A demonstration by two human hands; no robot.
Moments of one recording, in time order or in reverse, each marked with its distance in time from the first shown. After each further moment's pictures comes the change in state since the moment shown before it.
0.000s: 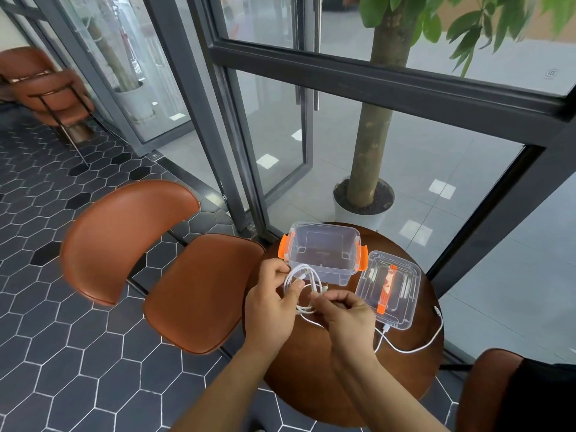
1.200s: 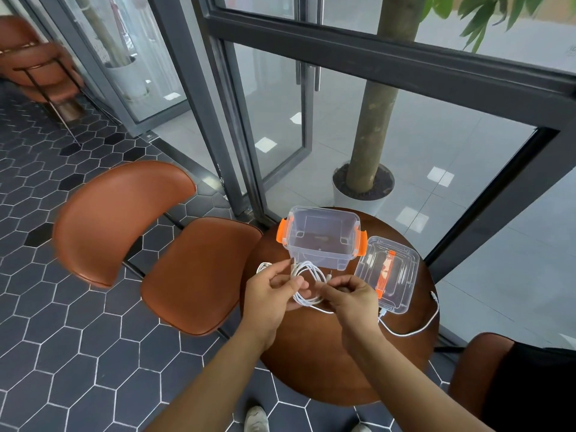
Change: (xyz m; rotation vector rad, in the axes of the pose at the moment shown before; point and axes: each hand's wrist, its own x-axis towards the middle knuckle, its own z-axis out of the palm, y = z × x) left_hand -0.004 -0.003 0.006 -0.620 -0.200 -0.603; right_hand 0.028 0.010 -0.019 -0.220 -0.034 0.038
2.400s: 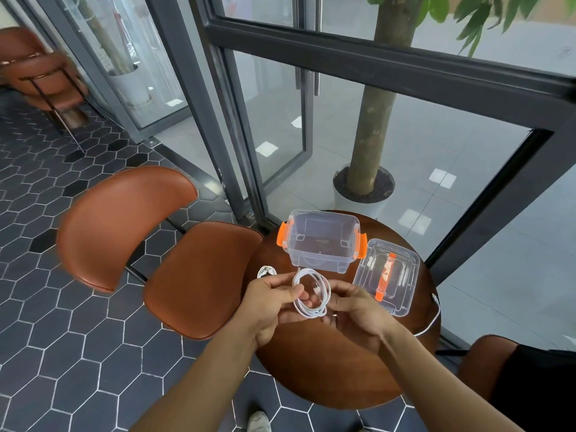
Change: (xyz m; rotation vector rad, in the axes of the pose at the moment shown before) left_hand 0.002 0.013 -0.006 -0.038 -0.115 -0.265; right_hand 0.017 -0.008 -0.030 0.276 -0.658 0.313
